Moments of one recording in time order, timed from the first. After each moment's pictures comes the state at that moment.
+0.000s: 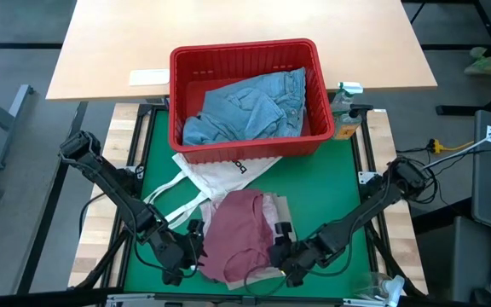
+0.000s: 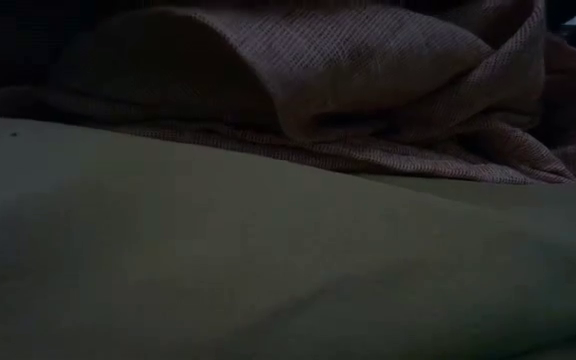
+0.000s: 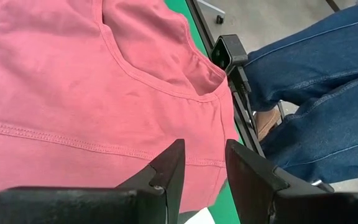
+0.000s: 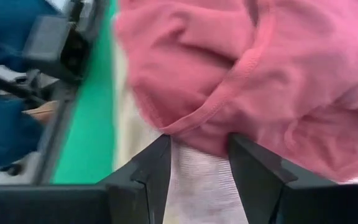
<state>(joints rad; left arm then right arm) -0.74 1.49 1.05 -0.36 -0.23 -0.44 0.67 1.82 1.35 -0.52 0.28 0.38</state>
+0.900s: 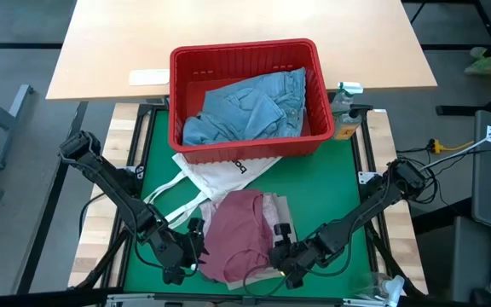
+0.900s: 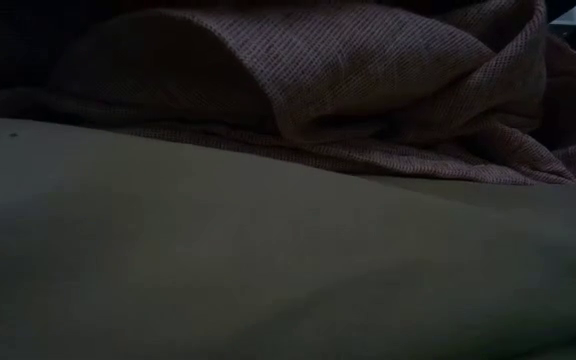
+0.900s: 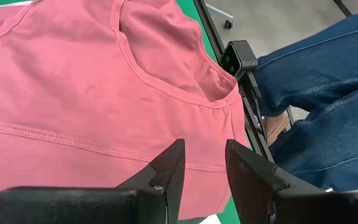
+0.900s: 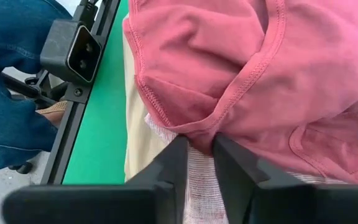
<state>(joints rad) -0.74 1.49 1.05 -0.35 -0.27 -0.44 0.67 1.82 1.36 -0.51 0.24 0.38</state>
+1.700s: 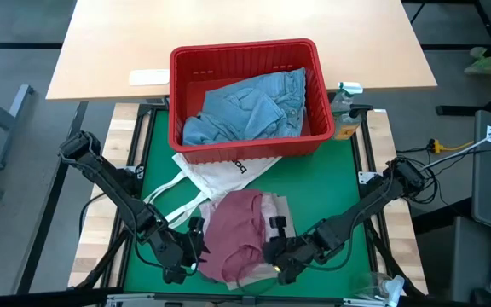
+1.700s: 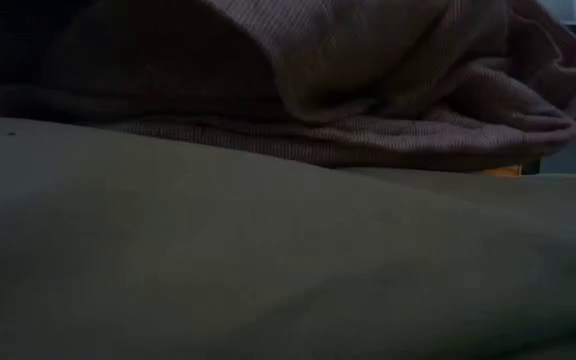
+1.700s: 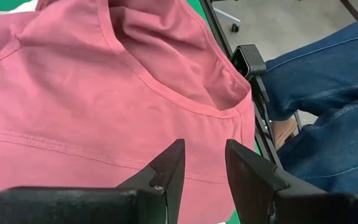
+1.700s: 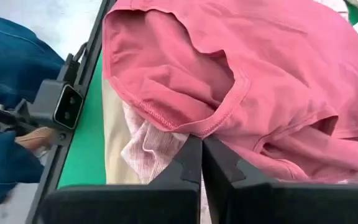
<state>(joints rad) -0.74 1.49 1.05 -0.35 -0.30 -0.44 0.64 1.82 1.51 -0.62 0.32 0.33</state>
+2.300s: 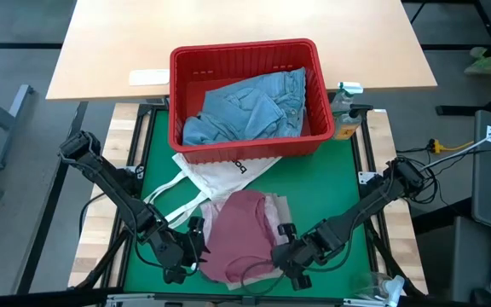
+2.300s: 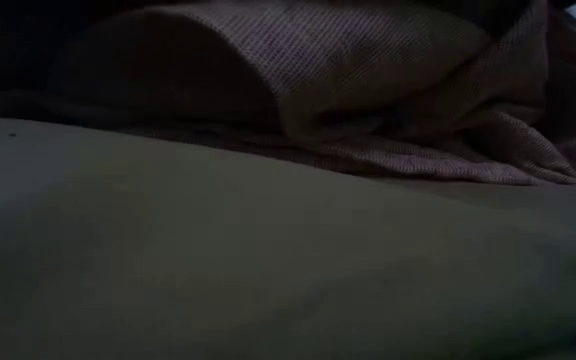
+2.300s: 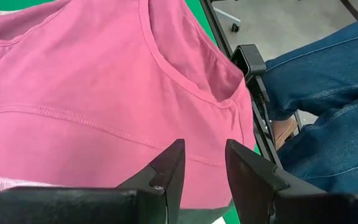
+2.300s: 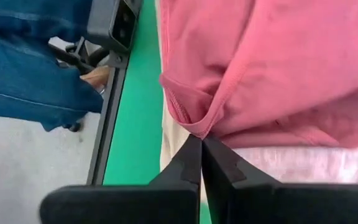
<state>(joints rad) -0.74 1.49 1.05 -0.35 -0.30 -0.44 0.64 1.82 1.51 -0.78 0.01 0.44</state>
